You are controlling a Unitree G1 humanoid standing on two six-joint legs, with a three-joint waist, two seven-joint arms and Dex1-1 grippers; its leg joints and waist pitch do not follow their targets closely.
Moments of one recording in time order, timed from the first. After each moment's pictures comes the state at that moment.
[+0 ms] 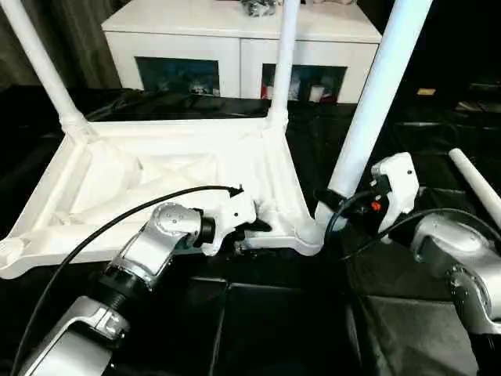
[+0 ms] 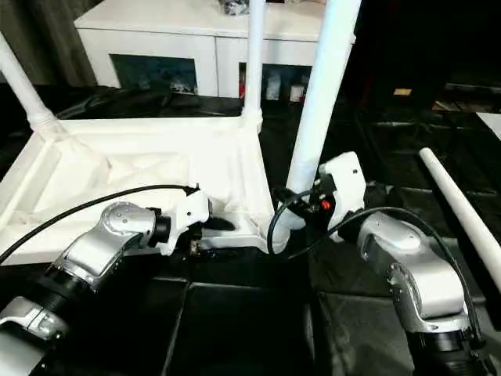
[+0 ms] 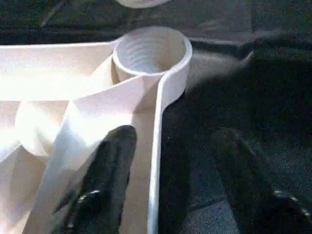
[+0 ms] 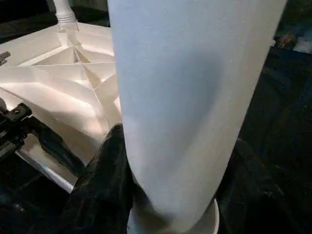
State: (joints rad) left arm -0.59 0.36 -0.43 0.46 -0.07 0.11 -1.08; right arm -0.25 -0.47 -0.01 -0.19 0.43 0.60 0.56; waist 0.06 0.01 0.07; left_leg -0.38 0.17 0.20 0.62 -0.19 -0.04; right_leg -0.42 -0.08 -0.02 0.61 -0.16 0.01
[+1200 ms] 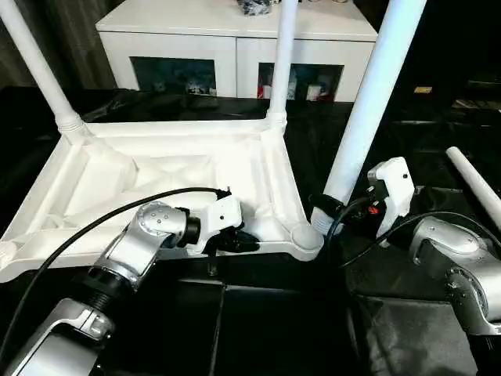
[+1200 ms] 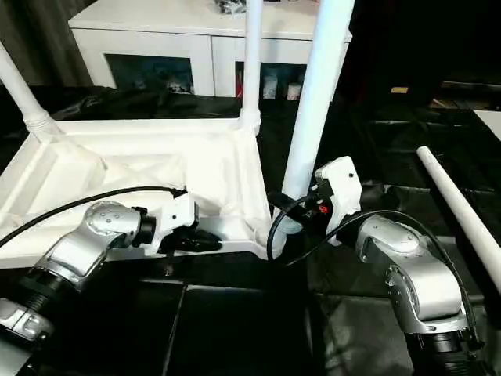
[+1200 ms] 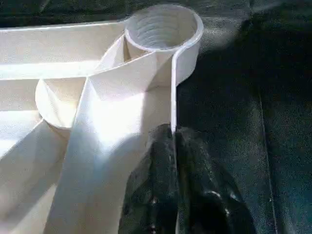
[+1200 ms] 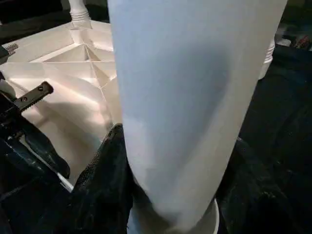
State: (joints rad) left arm -0.56 0.43 -0.40 0.45 -0.04 0.06 -1.14; right arm -0.25 -0.47 0.00 -0.18 0.42 0.58 0.61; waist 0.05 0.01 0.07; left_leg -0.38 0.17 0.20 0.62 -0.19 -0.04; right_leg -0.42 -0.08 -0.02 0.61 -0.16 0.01
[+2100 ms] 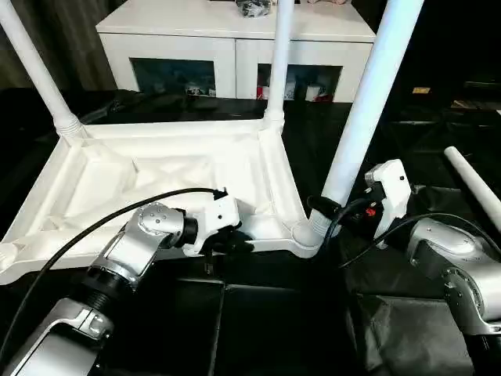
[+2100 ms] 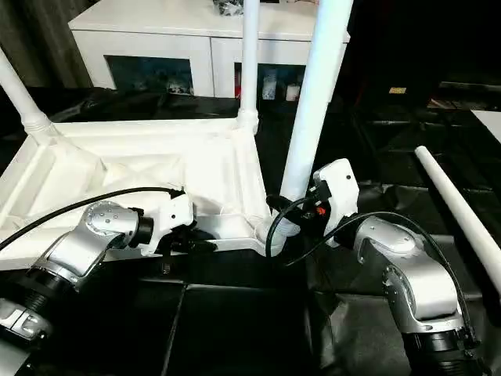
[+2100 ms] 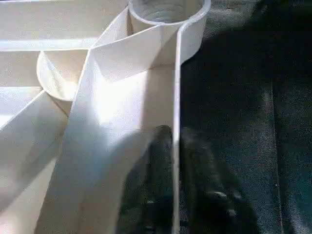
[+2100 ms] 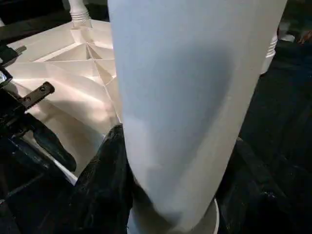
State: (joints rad) left arm -0.56 0.43 -0.39 0.45 0.00 0.11 -1.12; right arm -0.25 -0.46 0.01 -0.15 0.42 0.58 0.62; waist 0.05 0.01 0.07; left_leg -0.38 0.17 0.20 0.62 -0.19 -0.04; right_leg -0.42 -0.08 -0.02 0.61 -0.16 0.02
